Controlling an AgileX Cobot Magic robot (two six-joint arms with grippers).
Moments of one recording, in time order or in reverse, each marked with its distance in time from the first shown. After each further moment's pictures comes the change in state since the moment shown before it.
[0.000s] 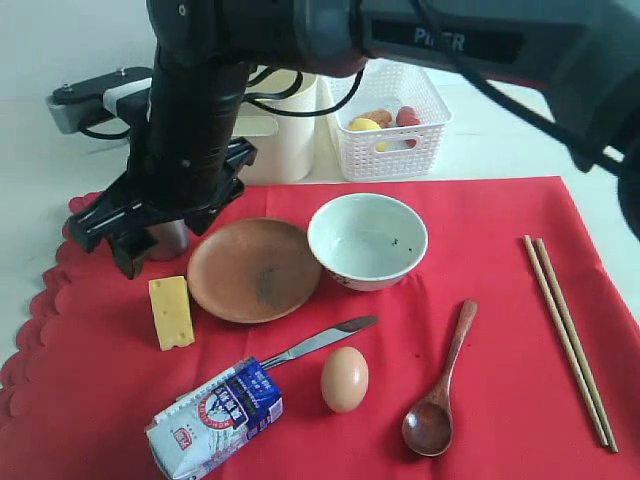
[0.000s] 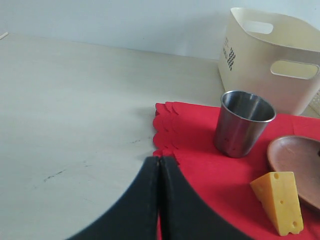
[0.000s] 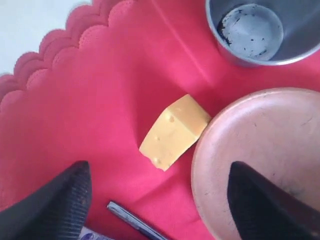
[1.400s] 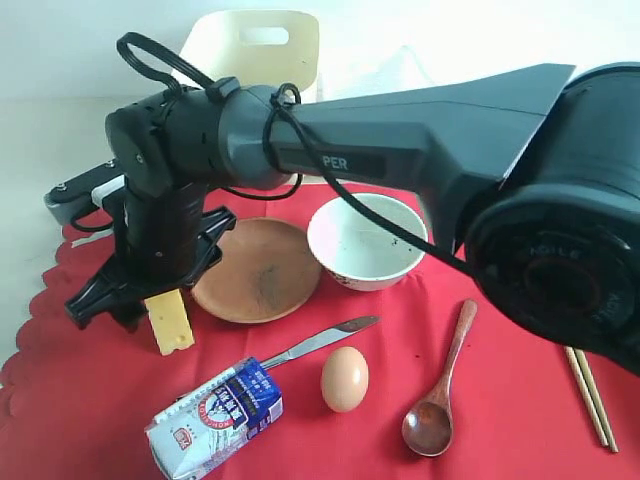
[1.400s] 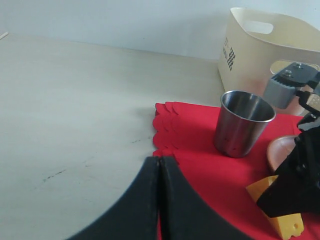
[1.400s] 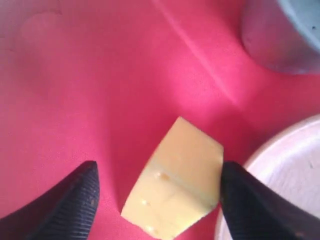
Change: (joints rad) left arm 0.000 0.000 0.000 0.000 0.000 0.000; right arm 0.081 0.167 0.000 -0.123 -0.161 0.142
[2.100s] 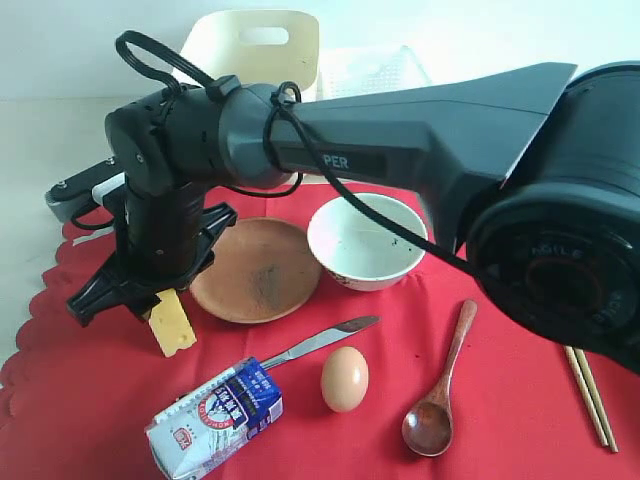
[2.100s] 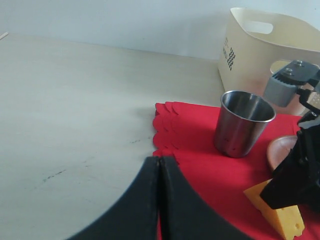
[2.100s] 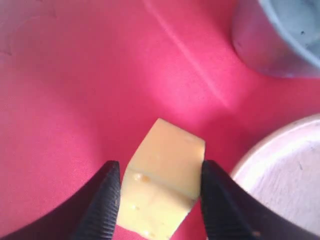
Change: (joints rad) left arm 0.000 0.000 0.000 0.000 0.000 0.000; right arm 0.000 0.000 0.000 -0.023 -0.005 0.007
